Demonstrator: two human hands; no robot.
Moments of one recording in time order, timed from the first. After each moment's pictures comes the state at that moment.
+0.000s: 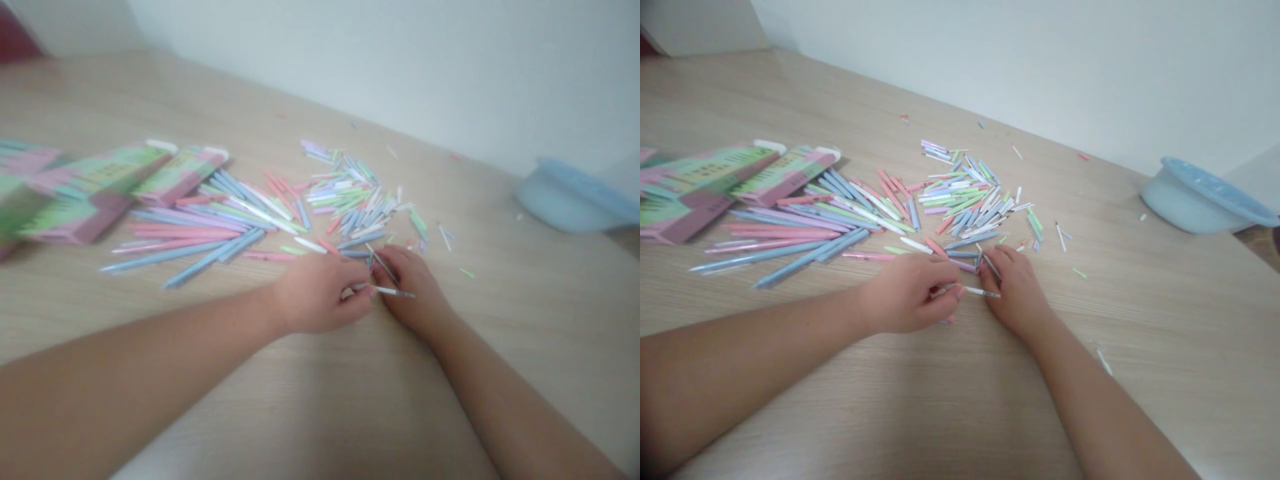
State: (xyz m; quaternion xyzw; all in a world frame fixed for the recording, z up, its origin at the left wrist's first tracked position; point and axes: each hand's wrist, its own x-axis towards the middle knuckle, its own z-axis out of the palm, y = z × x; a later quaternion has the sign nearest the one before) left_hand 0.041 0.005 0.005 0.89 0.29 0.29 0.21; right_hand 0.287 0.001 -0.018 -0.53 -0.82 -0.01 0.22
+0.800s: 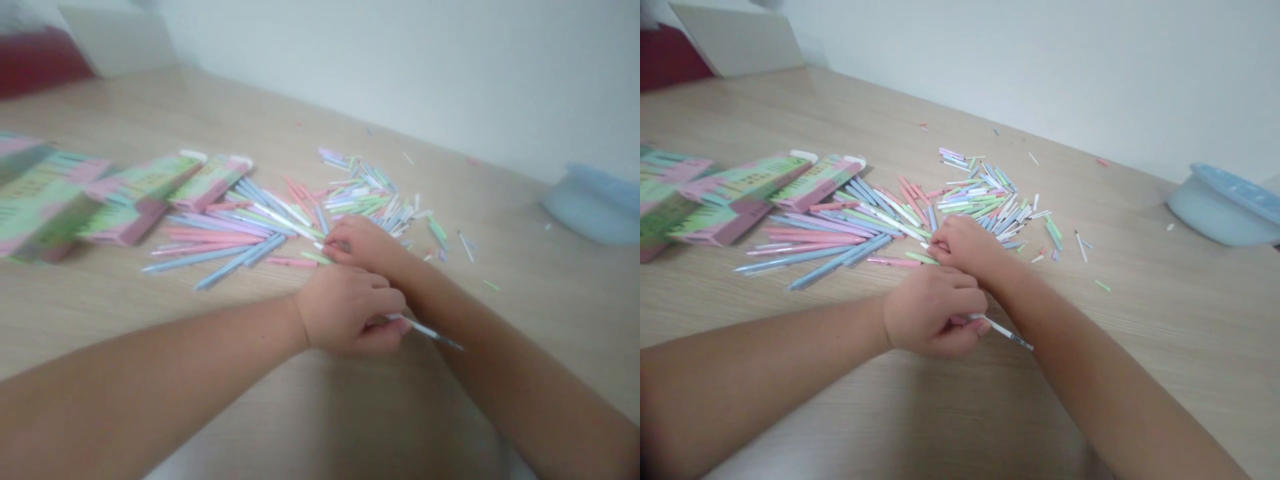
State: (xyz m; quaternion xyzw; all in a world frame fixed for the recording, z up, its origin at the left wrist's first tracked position) left_hand 0.044 0.002 0.001 0.90 0.17 0.38 0.14; right_hand 0.184 0.092 0.014 -0.35 -0.93 0.03 0.10
